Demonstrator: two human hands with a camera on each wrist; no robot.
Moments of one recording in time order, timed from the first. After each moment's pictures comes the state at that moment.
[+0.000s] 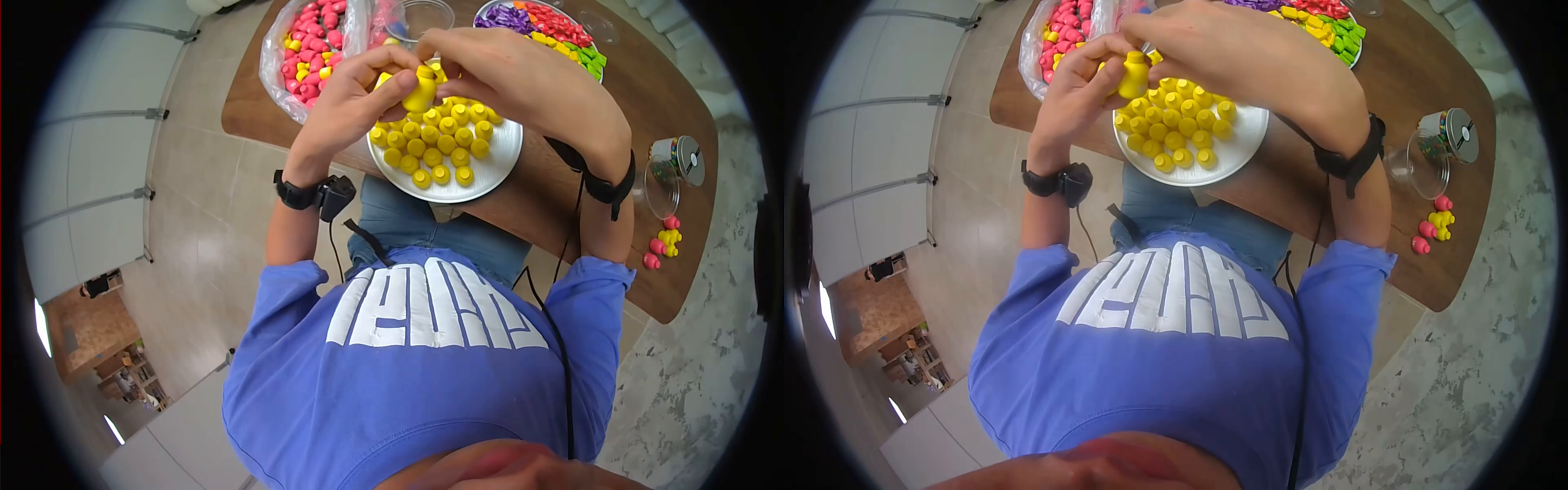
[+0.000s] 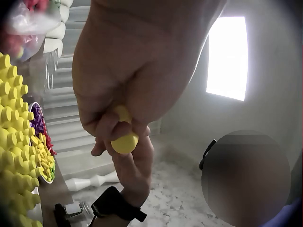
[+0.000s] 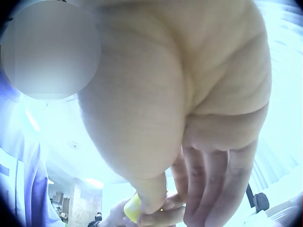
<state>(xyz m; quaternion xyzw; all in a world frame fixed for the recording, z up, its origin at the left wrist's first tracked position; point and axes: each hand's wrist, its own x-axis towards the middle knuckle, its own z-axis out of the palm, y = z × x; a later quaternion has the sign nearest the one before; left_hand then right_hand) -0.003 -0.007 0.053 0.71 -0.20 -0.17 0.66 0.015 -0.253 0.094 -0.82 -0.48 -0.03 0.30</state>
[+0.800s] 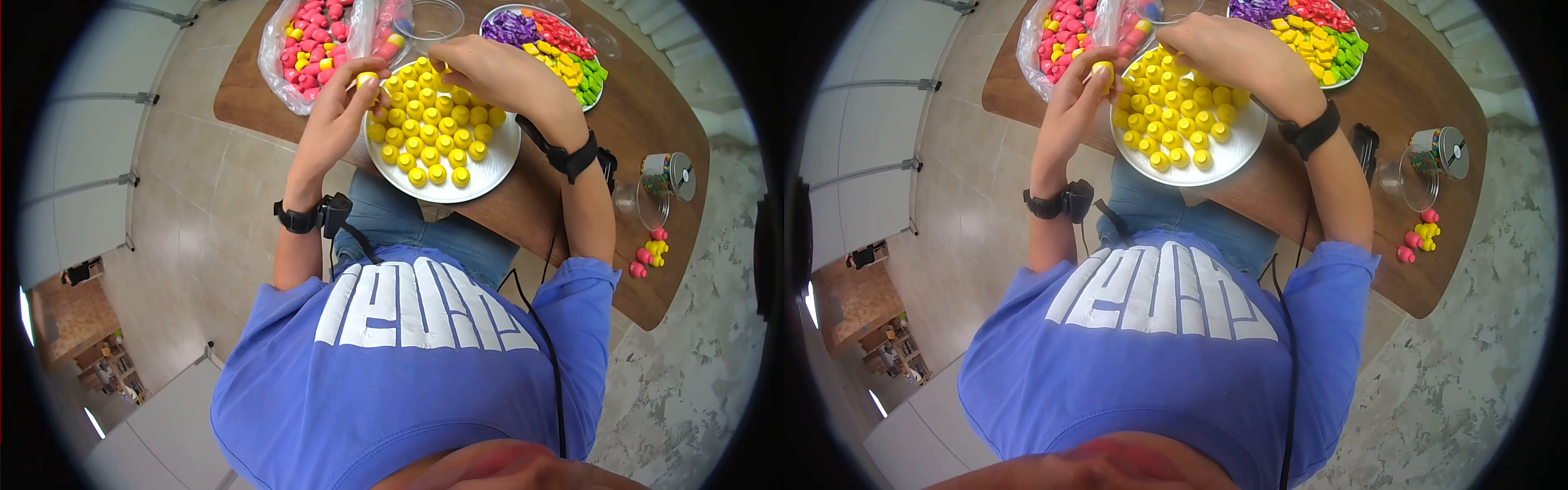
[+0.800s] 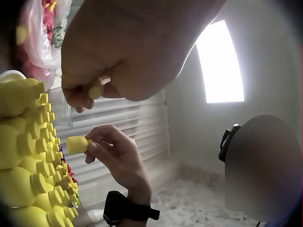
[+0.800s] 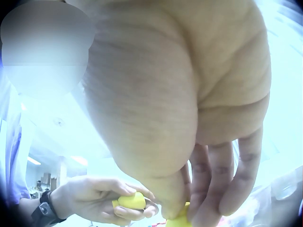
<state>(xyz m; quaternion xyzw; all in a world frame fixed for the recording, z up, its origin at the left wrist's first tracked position) -0.025 0.016 0.015 0.74 -0.10 -0.04 0.66 0.057 -0.235 0.034 -0.87 -0.45 -0.01 0.20</state>
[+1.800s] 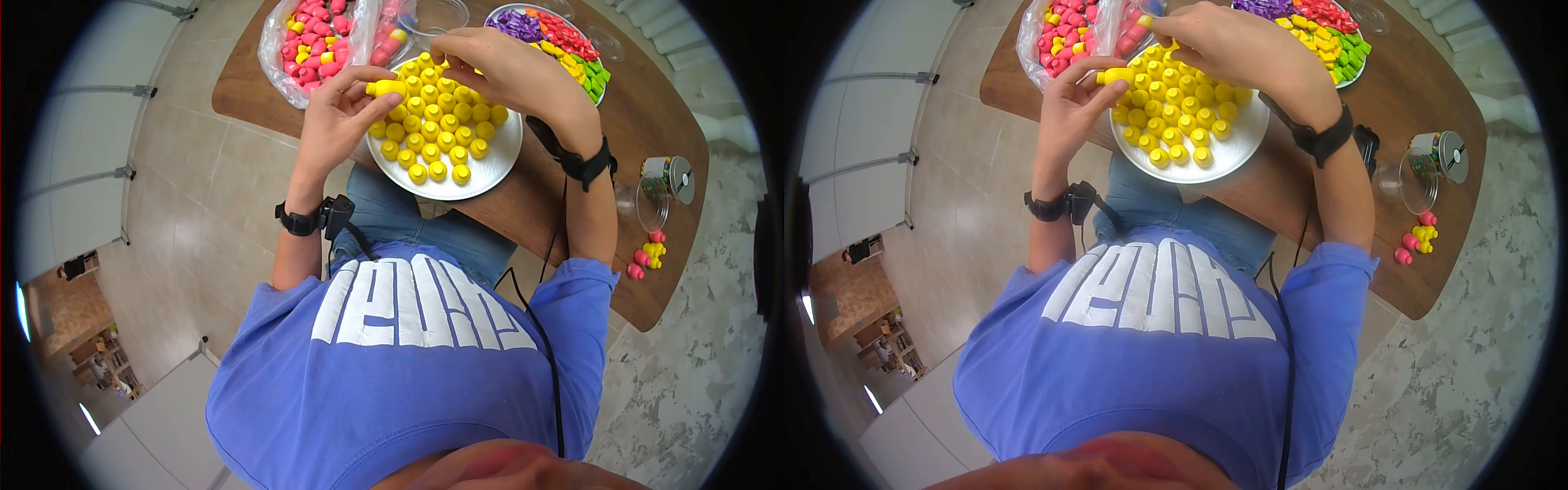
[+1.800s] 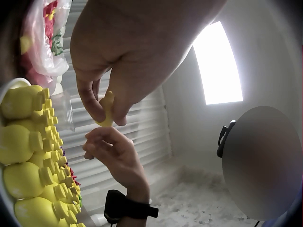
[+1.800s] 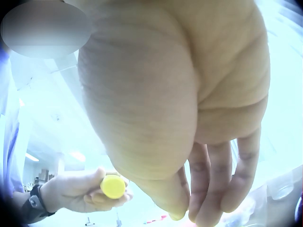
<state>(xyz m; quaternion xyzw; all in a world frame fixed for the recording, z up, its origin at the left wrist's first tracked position) -0.038 0.013 0.019 0.74 -0.08 -0.02 0.67 0.054 -0.239 0.053 -0.83 -0.50 0.00 0.25</state>
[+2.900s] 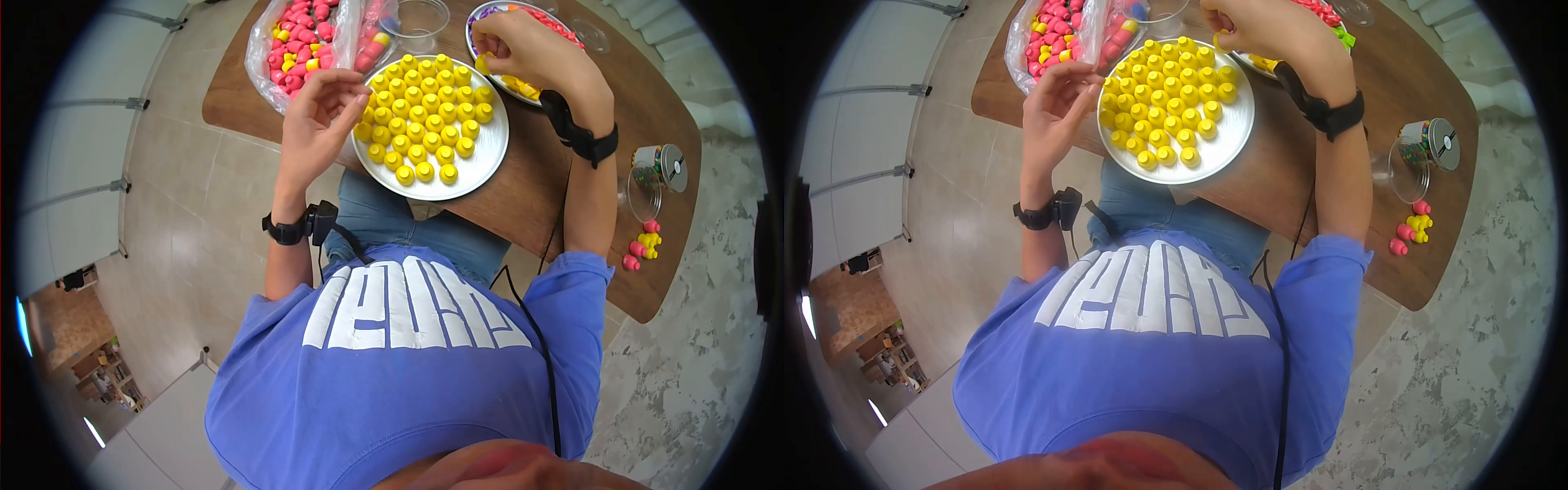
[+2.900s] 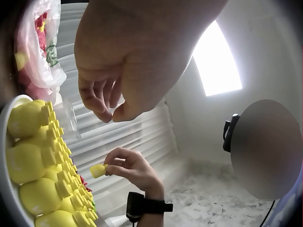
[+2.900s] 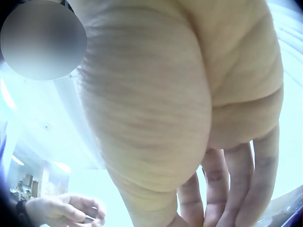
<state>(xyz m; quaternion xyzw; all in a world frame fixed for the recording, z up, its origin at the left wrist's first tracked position) -0.038 0.024 0.008 0.76 -0.14 0.05 0.64 0.066 -0.281 0.081 -0.91 -0.37 0.05 0.20</state>
